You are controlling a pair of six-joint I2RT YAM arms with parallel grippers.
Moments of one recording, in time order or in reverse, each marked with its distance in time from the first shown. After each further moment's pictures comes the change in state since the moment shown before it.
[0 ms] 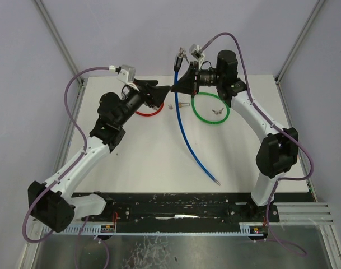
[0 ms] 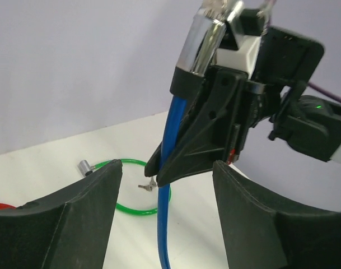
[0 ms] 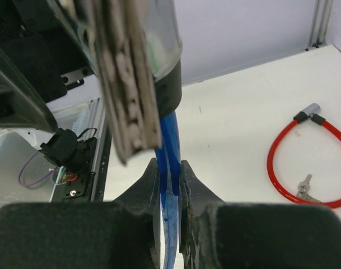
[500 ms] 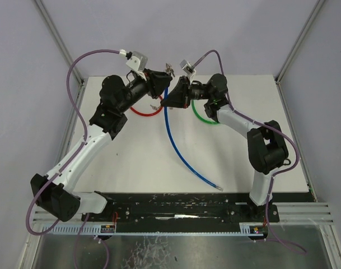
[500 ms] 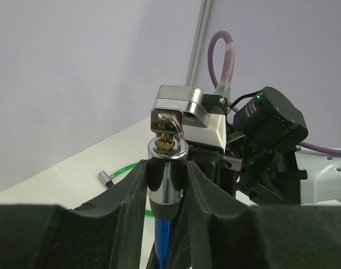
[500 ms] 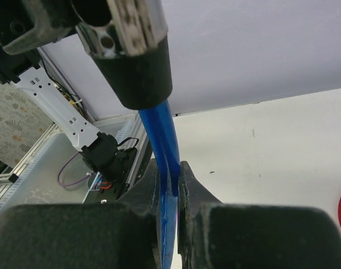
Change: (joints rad) left arm 0.000 0.133 0.252 -0.193 0.111 0.174; right arm 0.094 0.082 -0.267 0.793 -0.041 0.460
